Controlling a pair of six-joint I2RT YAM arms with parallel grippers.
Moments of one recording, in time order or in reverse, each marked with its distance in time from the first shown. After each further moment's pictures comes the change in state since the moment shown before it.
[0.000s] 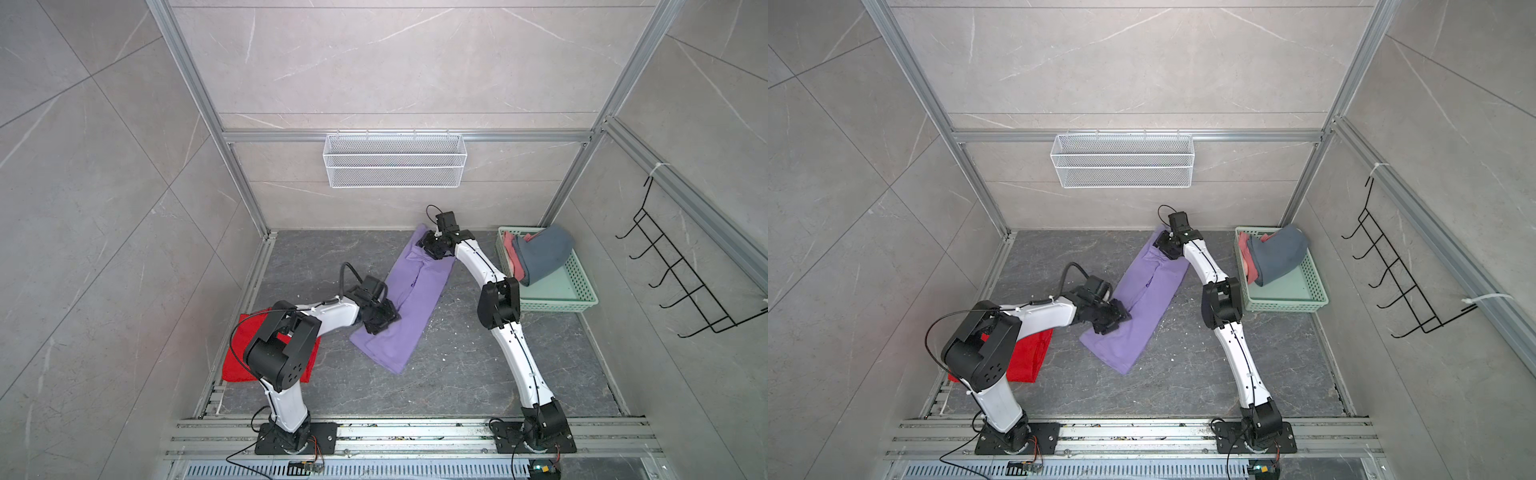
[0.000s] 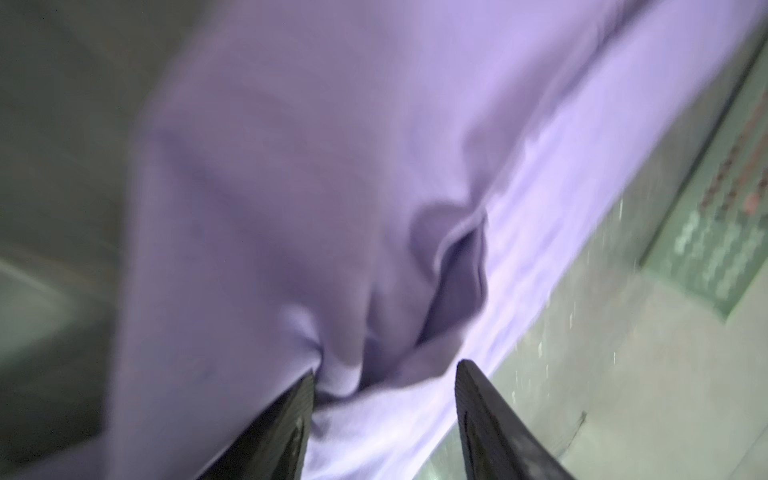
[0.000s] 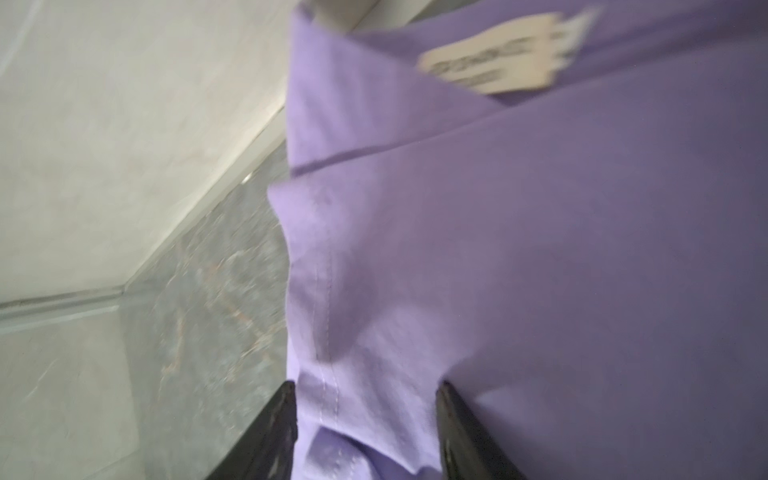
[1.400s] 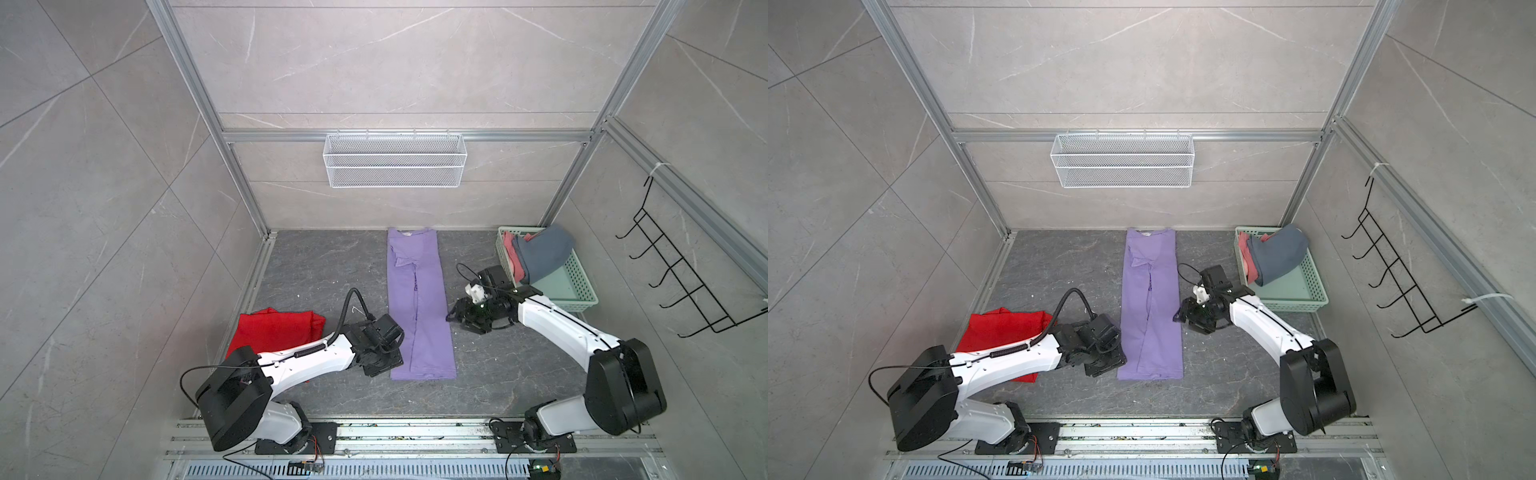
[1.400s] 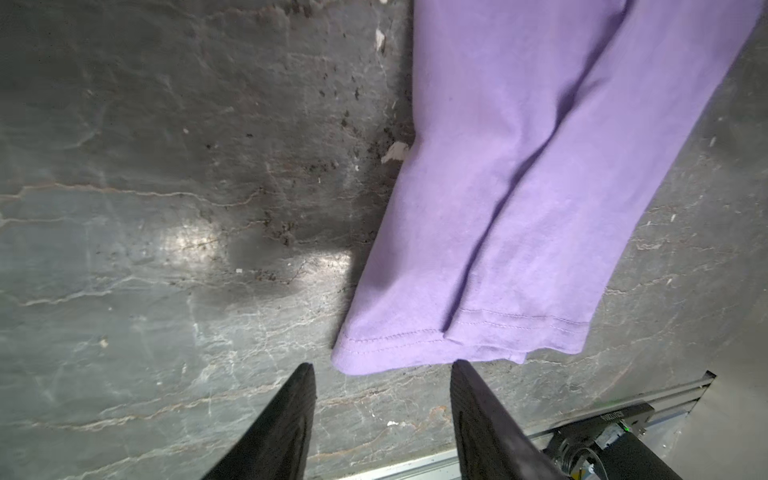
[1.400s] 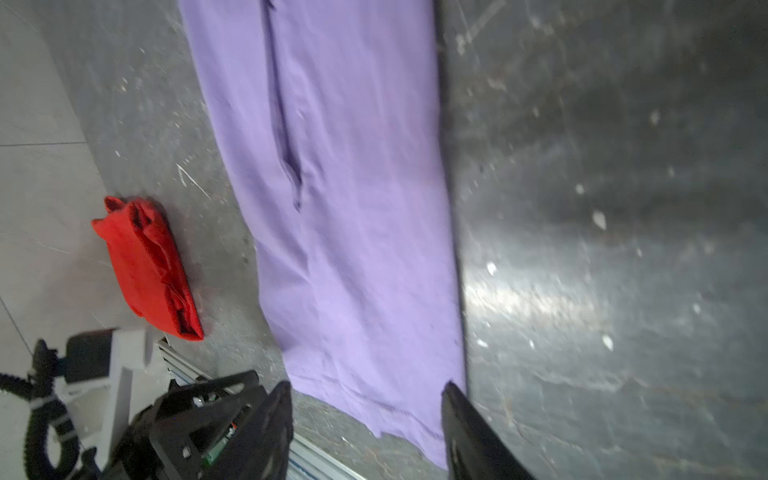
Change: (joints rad) left arm -0.279 -0.359 -0.165 -0.311 -0.253 -0.175; right arm 0.010 -1.430 -1.796 -0.001 -0.177 -0.196
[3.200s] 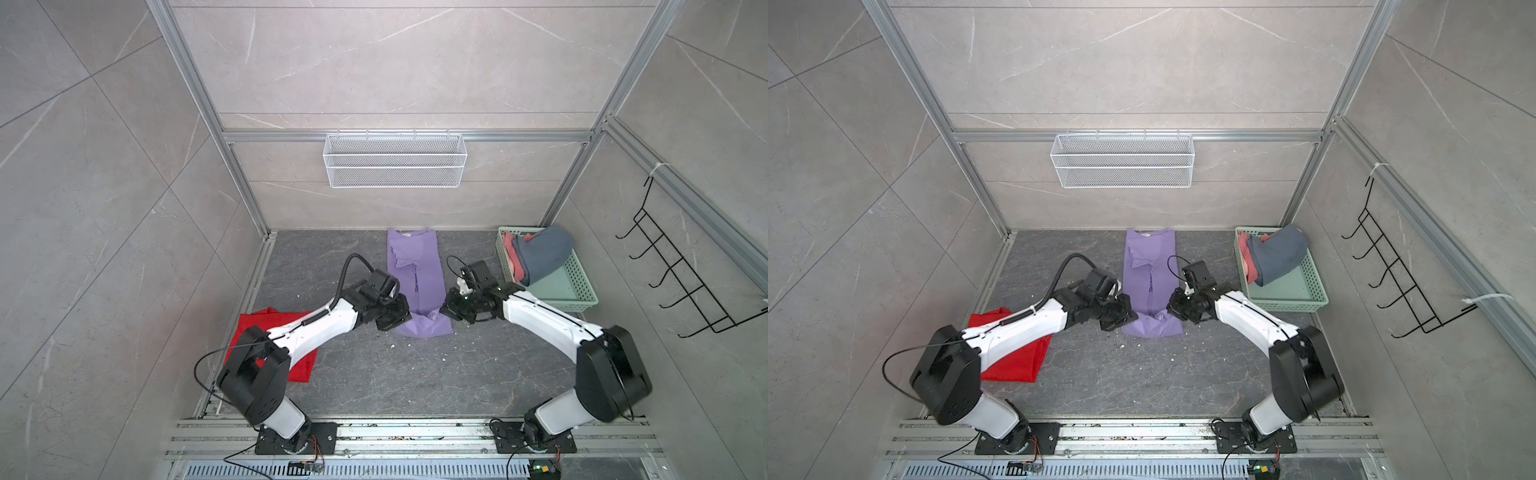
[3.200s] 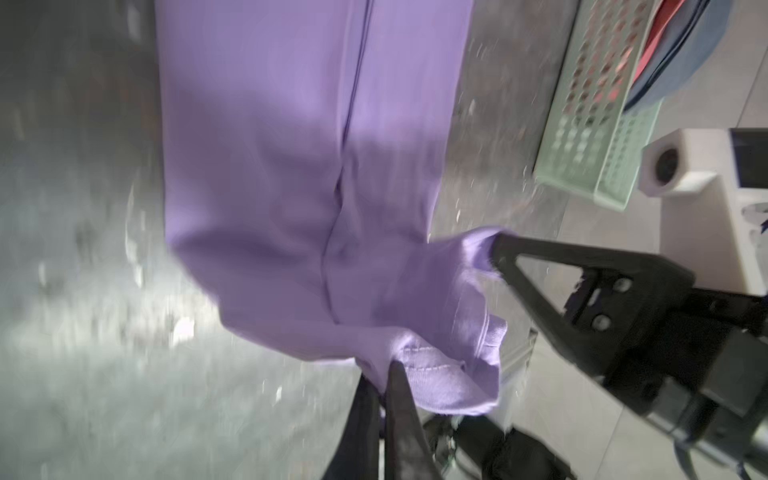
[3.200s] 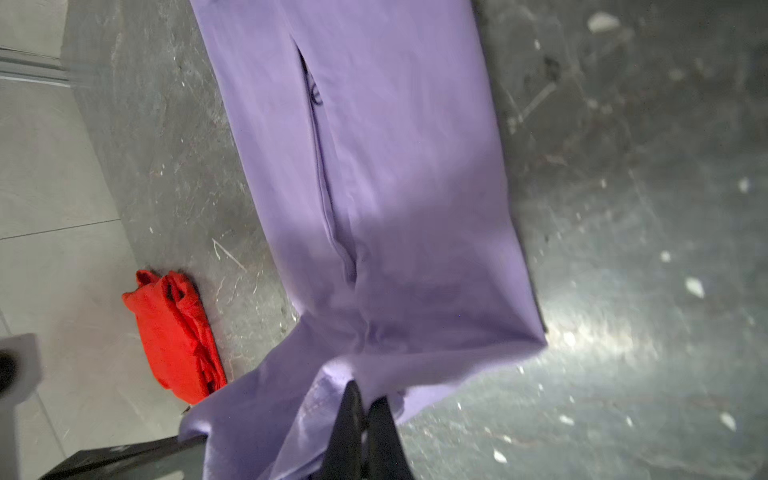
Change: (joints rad) left arm 0.267 0.215 0.387 0.103 0.263 0.241; right arm 0.109 0.215 0.217 0.167 0.170 0.232
